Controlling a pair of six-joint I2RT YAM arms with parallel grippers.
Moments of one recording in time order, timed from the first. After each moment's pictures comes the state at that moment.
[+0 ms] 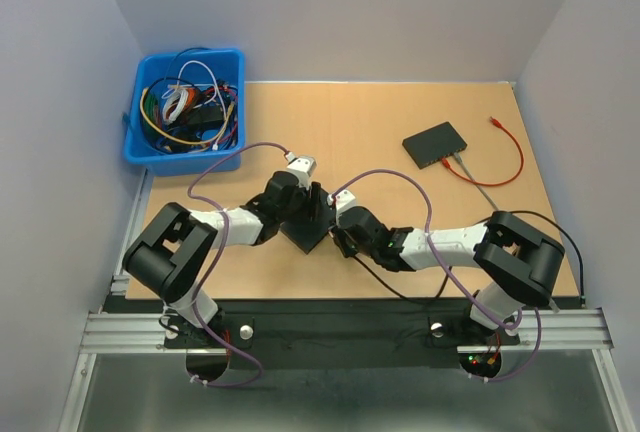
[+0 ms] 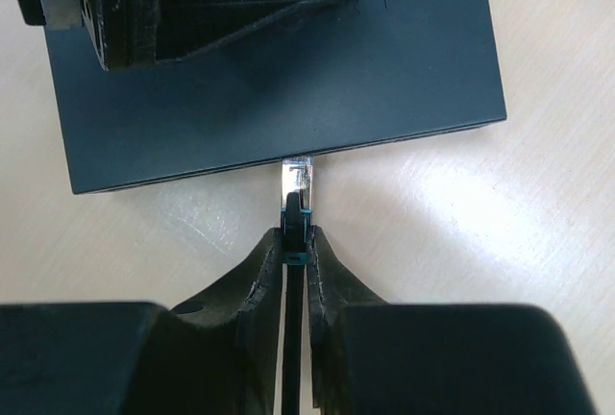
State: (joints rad) left arm -0.63 1.58 0.62 0.38 0.02 -0.30; right arm 1.01 1.60 0.69 0.23 0.25 0.29
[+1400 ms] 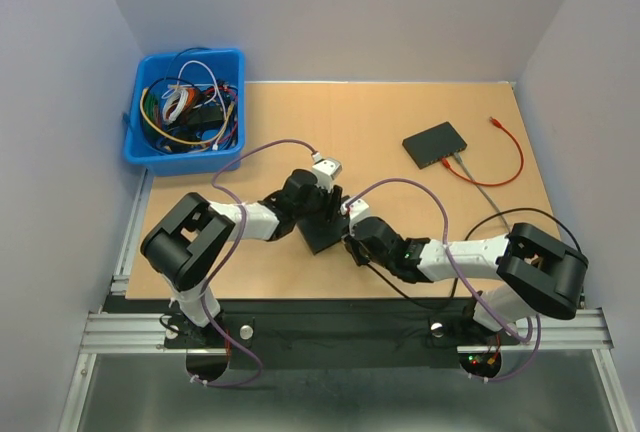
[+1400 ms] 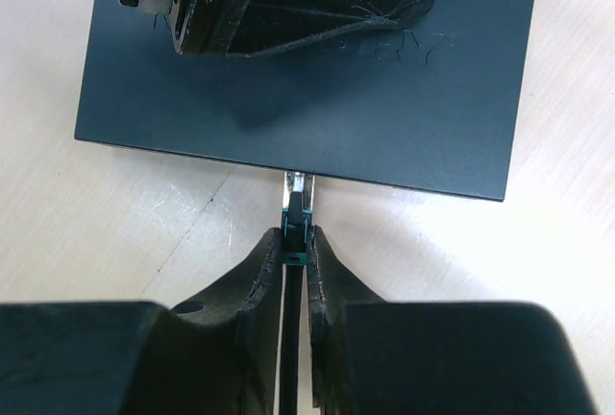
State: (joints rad) left arm -0.71 1.69 0.72 0.40 0.12 -0.23; right arm 1.02 1.46 0.54 0.26 0.28 0.28
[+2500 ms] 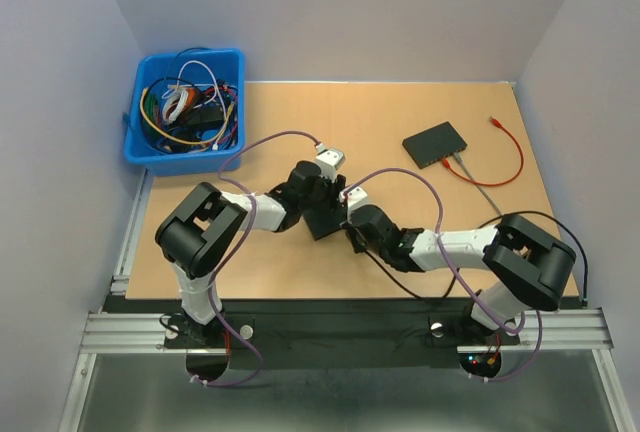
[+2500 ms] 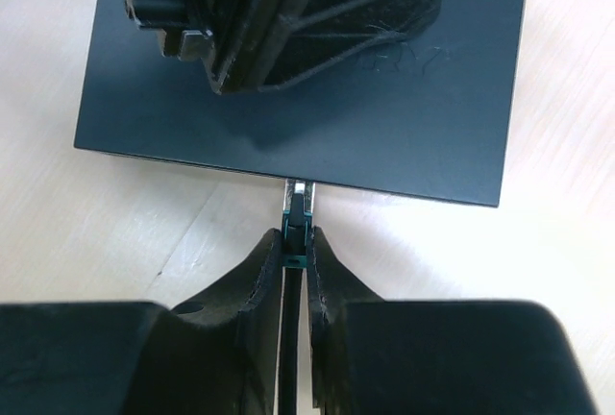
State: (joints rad) left arm -0.70 1.79 0.81 0.46 0.10 -0.21; right arm 0.96 1.54 0.62 0.27 0.32 0.24
